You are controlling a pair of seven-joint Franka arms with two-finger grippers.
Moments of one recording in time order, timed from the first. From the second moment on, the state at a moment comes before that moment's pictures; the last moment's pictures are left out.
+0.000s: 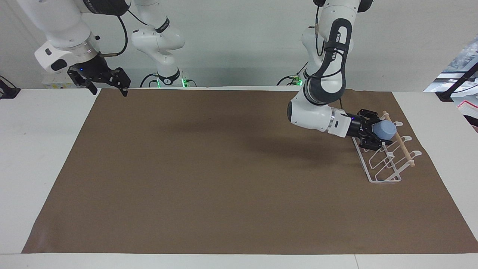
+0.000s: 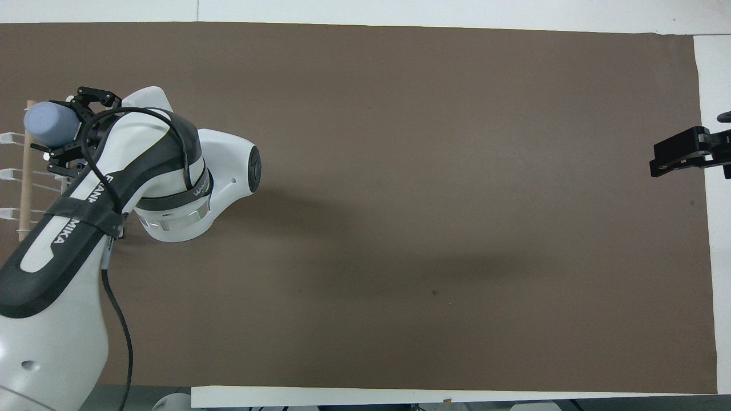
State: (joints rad) left arm -0.60 0.28 0.15 -1.96 1.44 1.52 -2.17; right arm 0.08 0.03 -0.12 -1.47 -0.03 1.36 0.01
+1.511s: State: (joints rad) left arm -0.47 0.40 0.14 -1.79 1.37 1.66 -2.04; right arm -0.02 0.02 -0.01 -1.45 -0.07 1.30 -0.01
